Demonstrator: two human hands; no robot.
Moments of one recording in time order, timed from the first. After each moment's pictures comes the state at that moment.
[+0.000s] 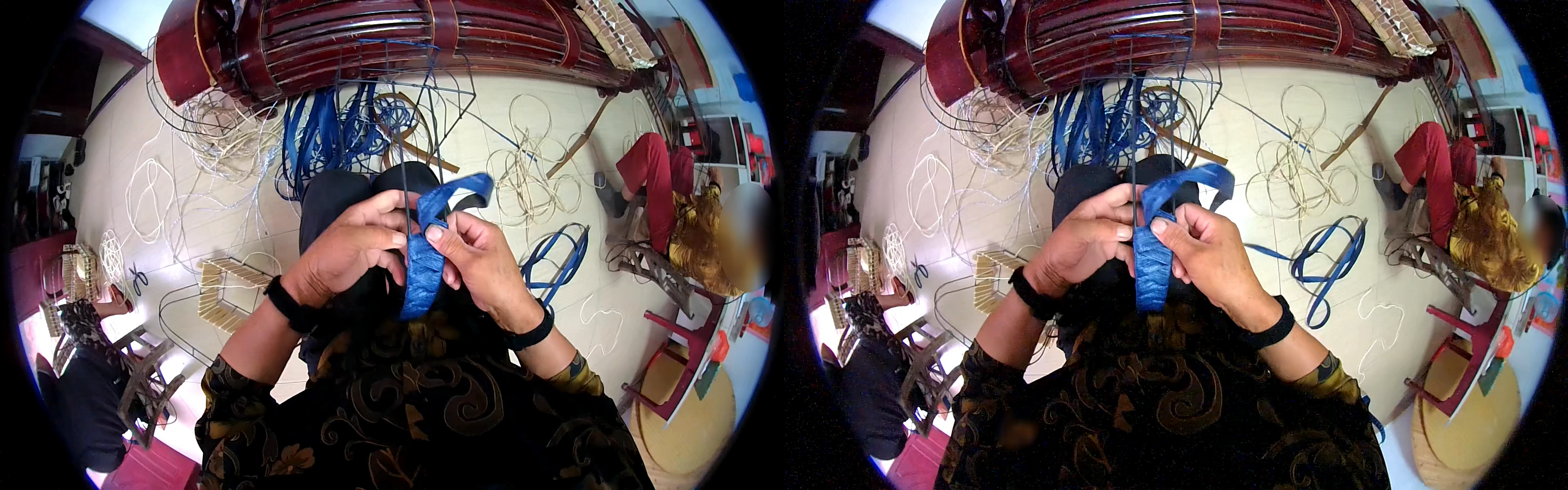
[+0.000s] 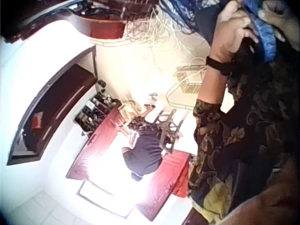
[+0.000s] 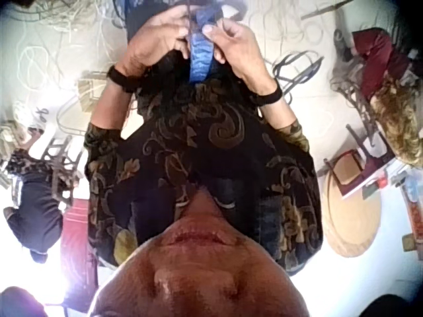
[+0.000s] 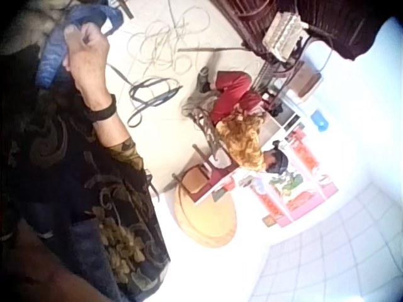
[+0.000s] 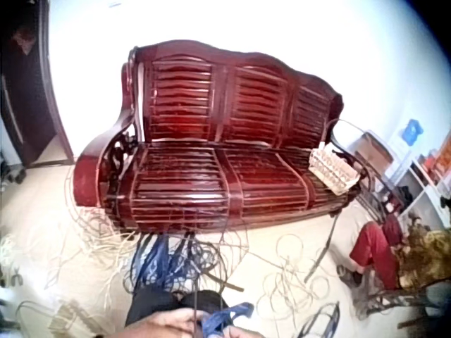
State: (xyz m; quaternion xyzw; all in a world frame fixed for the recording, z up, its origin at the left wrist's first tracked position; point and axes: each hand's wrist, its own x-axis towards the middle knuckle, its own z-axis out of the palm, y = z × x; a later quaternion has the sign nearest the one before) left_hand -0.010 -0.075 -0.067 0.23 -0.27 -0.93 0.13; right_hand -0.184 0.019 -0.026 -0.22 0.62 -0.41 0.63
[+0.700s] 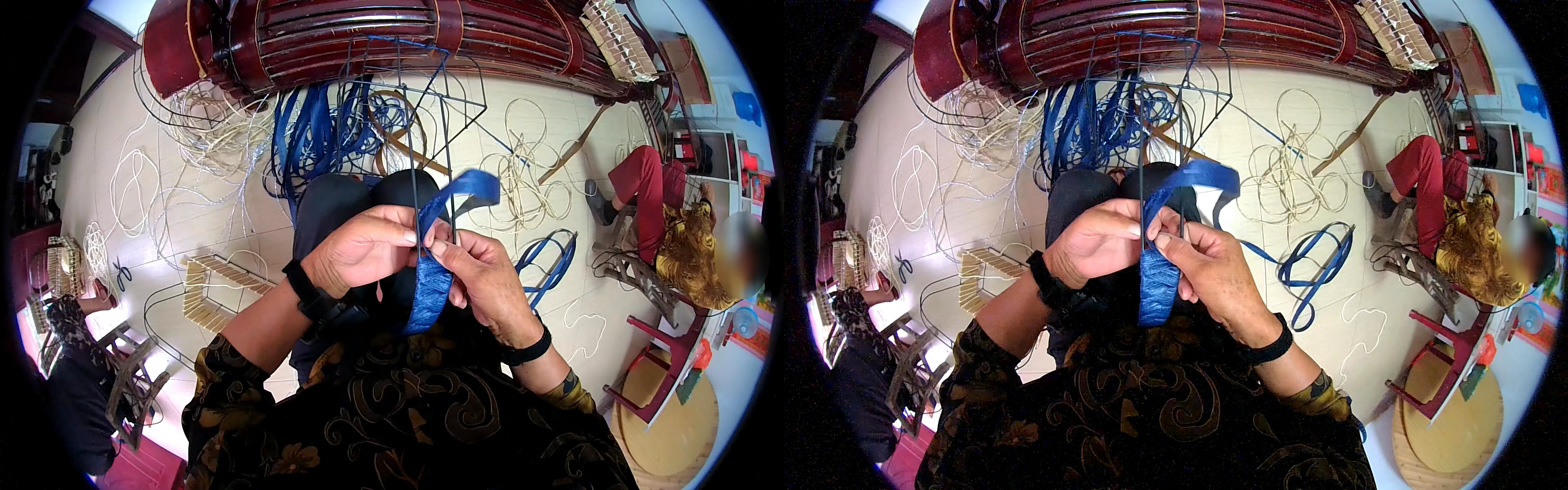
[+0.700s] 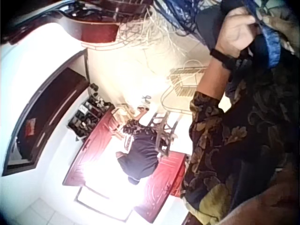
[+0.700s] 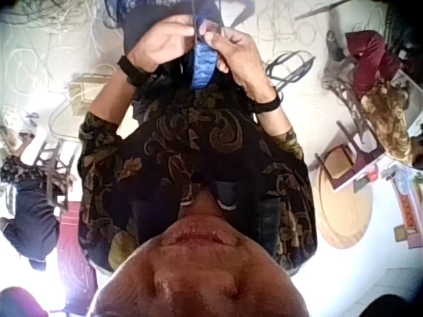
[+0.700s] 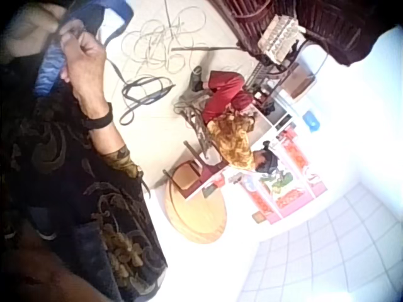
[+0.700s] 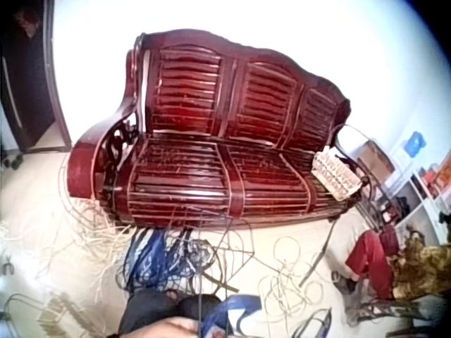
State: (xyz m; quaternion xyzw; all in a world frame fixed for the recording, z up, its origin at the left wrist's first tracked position) left_hand -0.036 -0.082 -0.115 0.03 -0.09 -0.99 0.13; right_hand -0.187 0.007 -0.021 -0.17 0.66 -0.36 0.64
